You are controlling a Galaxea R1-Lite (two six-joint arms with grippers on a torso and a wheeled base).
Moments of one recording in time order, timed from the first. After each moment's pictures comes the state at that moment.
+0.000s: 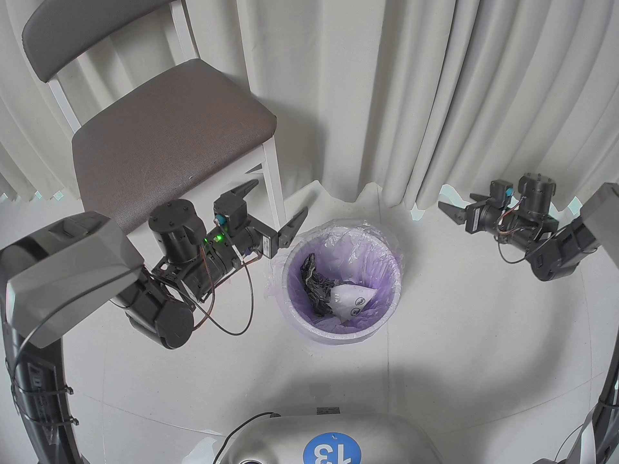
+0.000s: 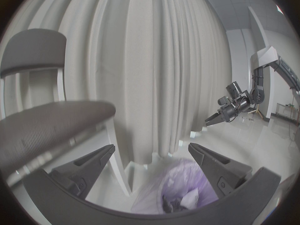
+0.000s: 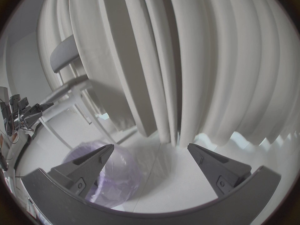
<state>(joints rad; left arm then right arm) -0.43 2.16 -0.96 -1.42 -0.22 0.24 0.03 2.11 -1.09 -0.93 0.34 -0.01</state>
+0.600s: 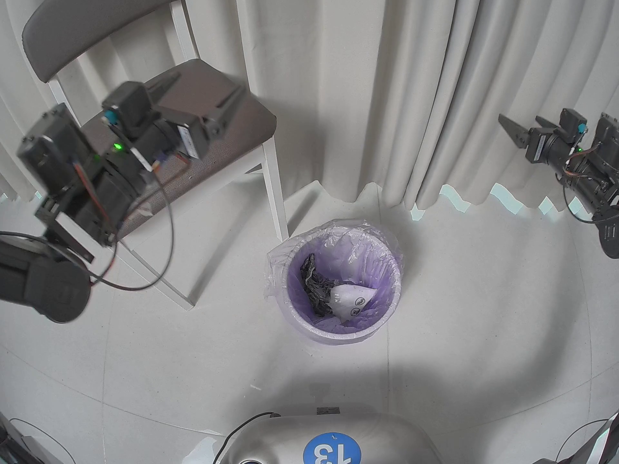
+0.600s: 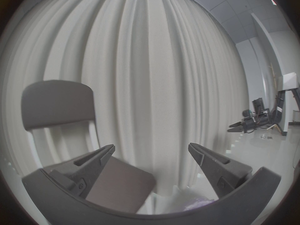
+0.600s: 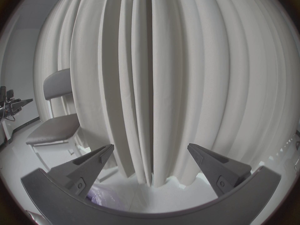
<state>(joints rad) -0.38 1.59 -0.90 -1.15 -0.06 0.22 0.01 1.67 -1.01 -0.93 0.14 -0.01</state>
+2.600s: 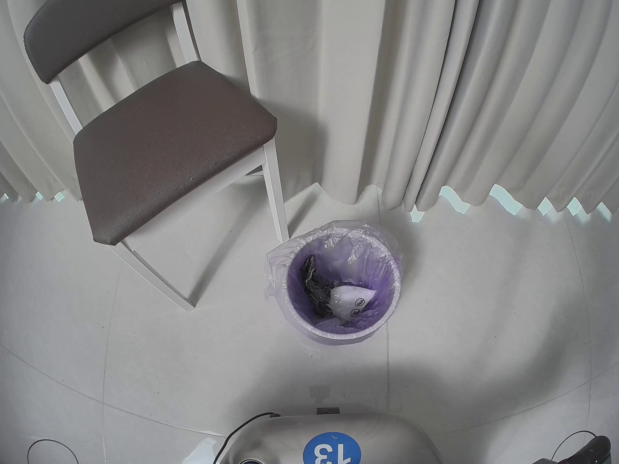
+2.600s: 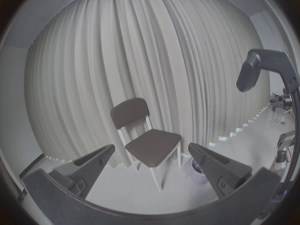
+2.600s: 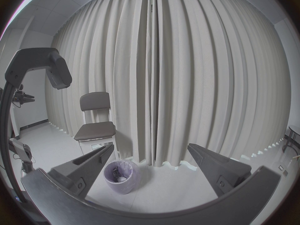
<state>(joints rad) -0.07 0.16 -1.03 0.63 0.00 0.25 0.00 0.02 -0.62 0.26 0.14 -0.04</state>
